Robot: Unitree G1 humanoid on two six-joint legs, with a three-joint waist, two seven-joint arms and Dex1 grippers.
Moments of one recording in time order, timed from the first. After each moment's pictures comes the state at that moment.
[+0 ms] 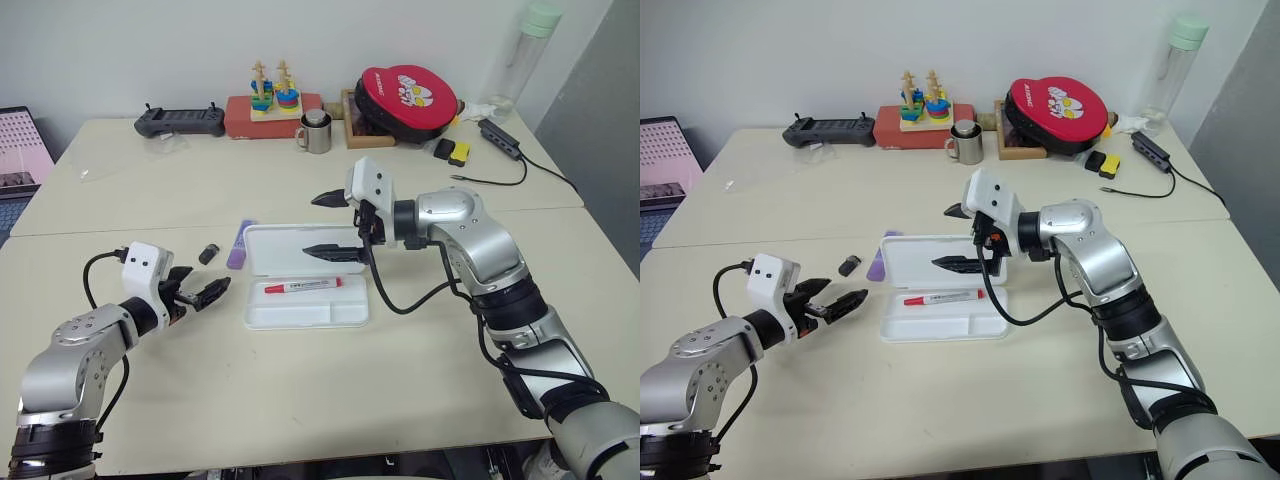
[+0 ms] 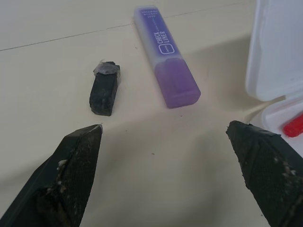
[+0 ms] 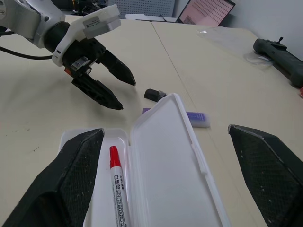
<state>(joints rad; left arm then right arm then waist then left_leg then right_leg) -0.12 0.70 0.27 -0.09 -0.47 0.65 -0.61 -0.88 -0.33 0.29 0.04 0.18 0.48 1.02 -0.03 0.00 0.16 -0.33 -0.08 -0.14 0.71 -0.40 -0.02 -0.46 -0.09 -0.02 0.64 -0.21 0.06</state>
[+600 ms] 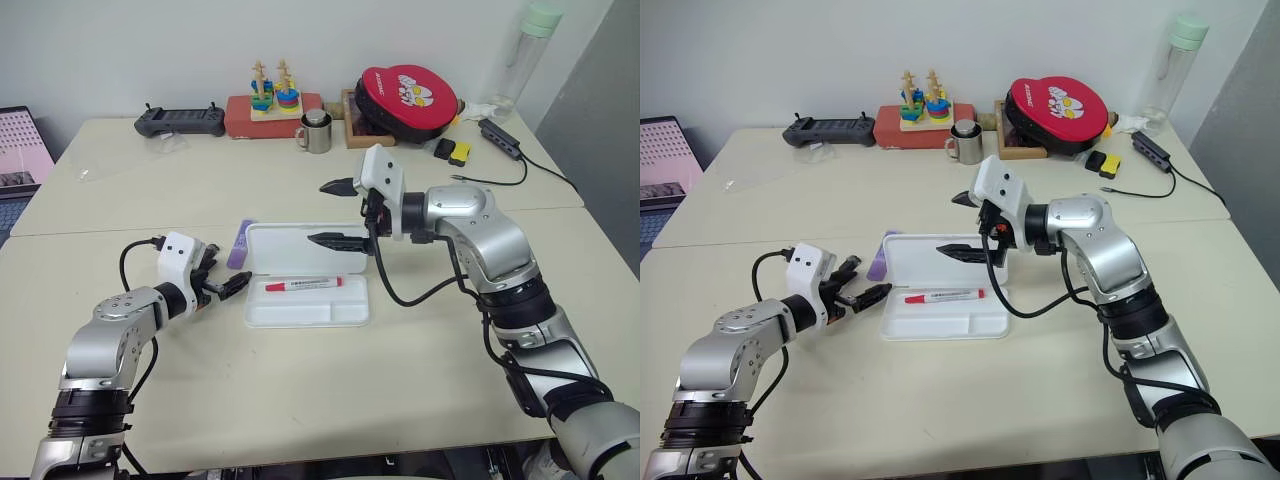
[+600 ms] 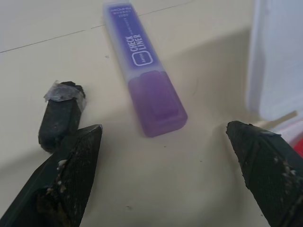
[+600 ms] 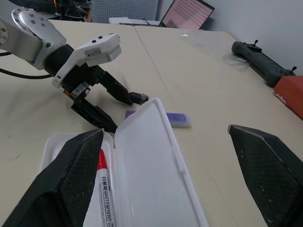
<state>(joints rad) -0.25 0.66 0.16 0.00 -0.39 0.65 -0.60 -0.88 -0.35 0.26 0.01 0.19 0.51 0.99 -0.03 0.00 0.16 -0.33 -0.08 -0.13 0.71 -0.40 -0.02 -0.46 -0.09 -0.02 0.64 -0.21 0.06</state>
